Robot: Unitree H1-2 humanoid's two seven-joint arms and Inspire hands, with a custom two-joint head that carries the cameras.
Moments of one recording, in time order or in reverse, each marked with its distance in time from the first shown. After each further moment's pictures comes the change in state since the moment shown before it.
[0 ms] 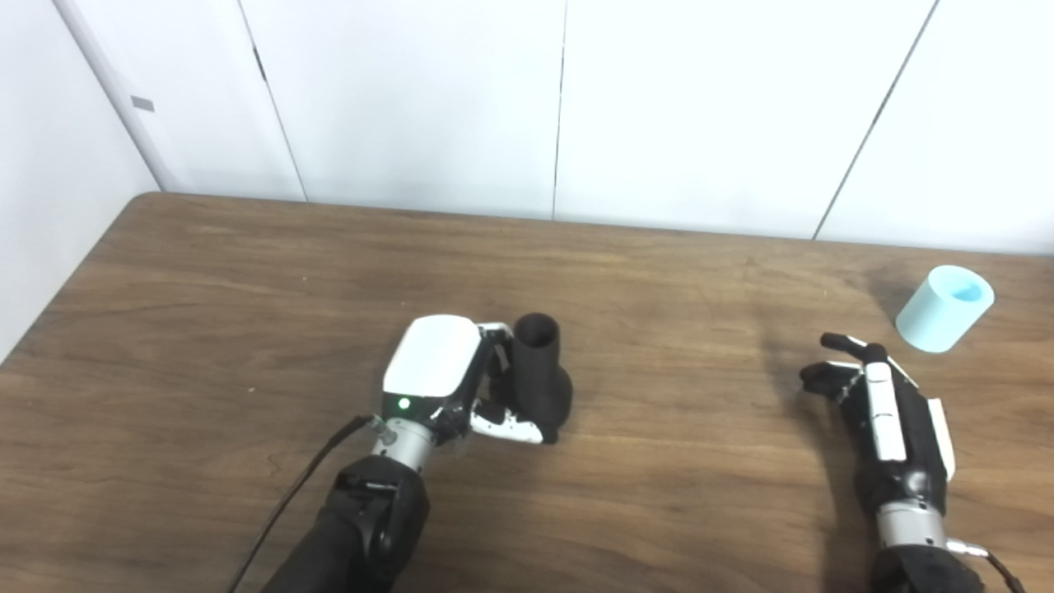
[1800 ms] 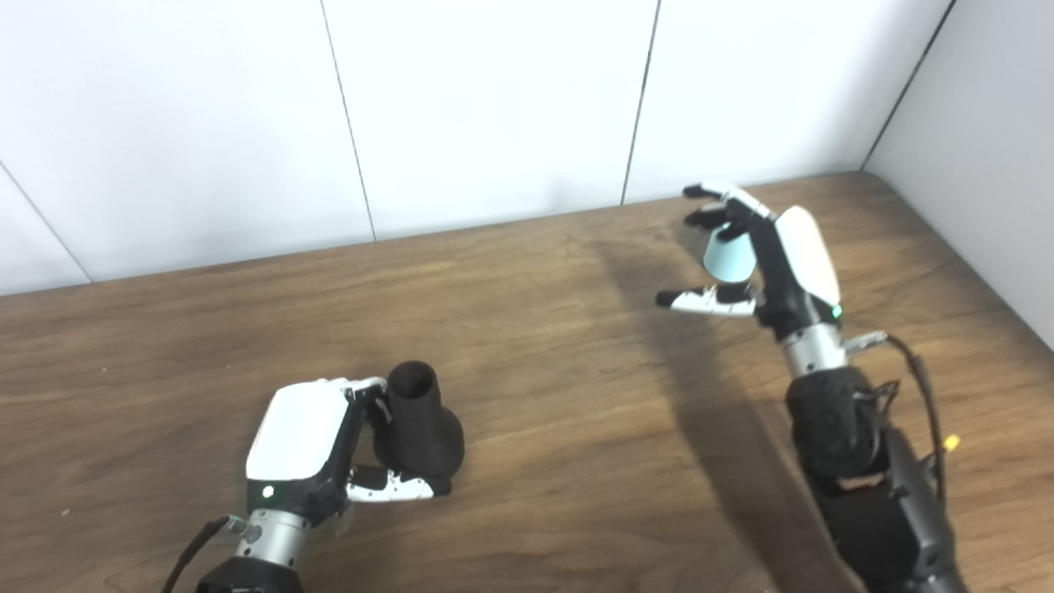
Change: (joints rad) left arm 0.039 0.019 0.043 0.026 -0.039 -0.186 0.012; right arm -0.143 -0.279 0.036 -0.146 -0.690 0.040 -0.076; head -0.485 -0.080
